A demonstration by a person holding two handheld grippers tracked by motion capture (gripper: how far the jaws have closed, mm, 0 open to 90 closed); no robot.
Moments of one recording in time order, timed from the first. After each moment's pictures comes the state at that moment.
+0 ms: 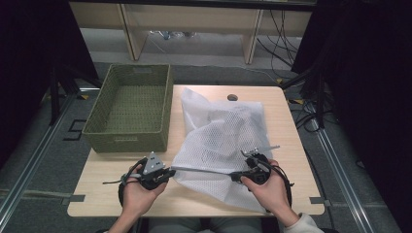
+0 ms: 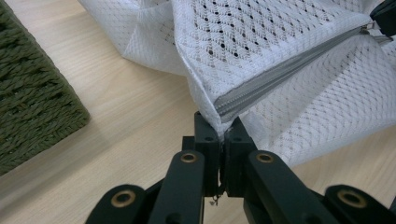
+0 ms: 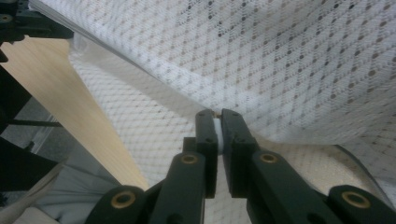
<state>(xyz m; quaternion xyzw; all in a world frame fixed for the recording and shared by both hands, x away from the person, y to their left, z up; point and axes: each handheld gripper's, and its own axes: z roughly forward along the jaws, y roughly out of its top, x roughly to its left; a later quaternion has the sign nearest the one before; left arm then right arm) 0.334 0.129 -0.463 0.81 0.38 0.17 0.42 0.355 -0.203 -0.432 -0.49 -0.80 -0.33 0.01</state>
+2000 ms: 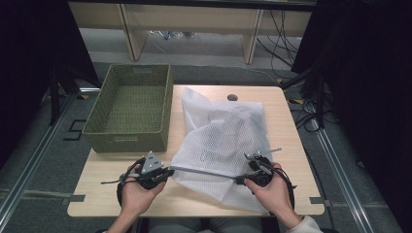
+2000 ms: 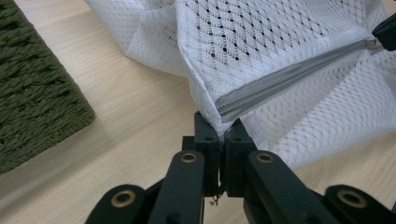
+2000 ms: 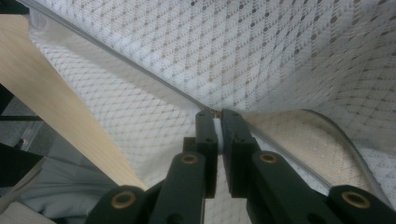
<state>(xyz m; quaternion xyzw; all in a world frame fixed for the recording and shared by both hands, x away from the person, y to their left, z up) 0.335 0.133 -0.463 0.80 0.38 0.17 0.43 0.355 -0.213 -0.444 -0.51 -0.80 -0.31 0.02</state>
